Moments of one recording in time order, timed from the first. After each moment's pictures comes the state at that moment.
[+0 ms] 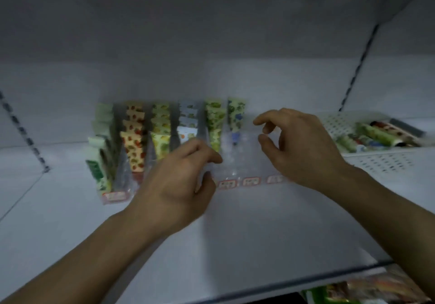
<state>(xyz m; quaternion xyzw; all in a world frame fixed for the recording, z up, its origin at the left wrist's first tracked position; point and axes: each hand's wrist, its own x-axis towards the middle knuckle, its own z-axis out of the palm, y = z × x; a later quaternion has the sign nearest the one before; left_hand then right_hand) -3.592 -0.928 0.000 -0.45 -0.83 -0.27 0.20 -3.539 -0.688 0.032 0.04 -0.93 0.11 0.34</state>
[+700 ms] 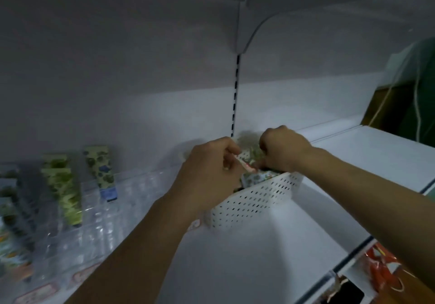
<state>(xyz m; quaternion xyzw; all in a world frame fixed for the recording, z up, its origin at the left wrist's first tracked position) -3.587 -0.664 0.039 -0.48 -0.77 -0.42 0.01 -3.522 -0.466 0.051 -0.29 -0.95 -0.06 0.07</state>
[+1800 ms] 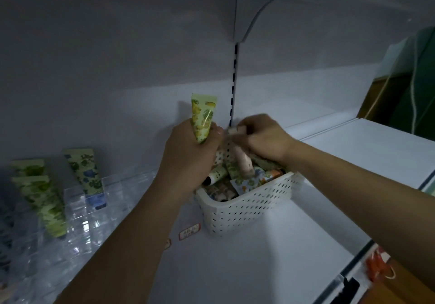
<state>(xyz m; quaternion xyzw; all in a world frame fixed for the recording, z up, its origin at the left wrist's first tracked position) -3.615 -0.653 0.045 -0.36 -0.68 -0.63 -0.08 -3.548 -0.476 0.051 -0.21 -0.91 0.30 0.20</state>
